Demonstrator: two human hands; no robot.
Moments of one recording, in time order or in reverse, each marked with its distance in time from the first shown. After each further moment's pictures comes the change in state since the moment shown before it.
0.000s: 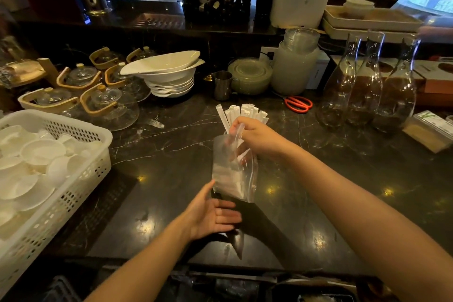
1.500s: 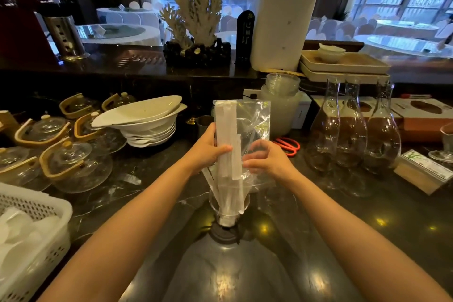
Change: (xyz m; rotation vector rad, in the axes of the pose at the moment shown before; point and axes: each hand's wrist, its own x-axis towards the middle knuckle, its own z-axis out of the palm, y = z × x) left_hand 0.034 0.215 0.070 0.782 0.150 0.877; right_hand 0.070 0.043 -0.086 0.215 0.303 -0.117
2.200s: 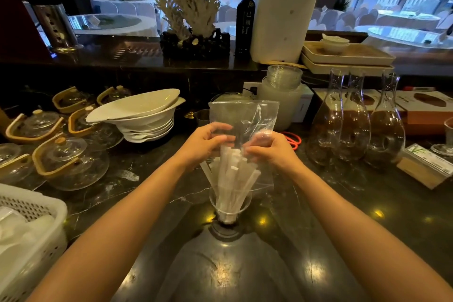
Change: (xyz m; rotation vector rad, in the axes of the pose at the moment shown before) left_hand 0.001 -0.003 -0.010 -0.013 -0.026 0.020; right_hand 0.012 -0.001 -0.002 0.021 0.043 -0.103
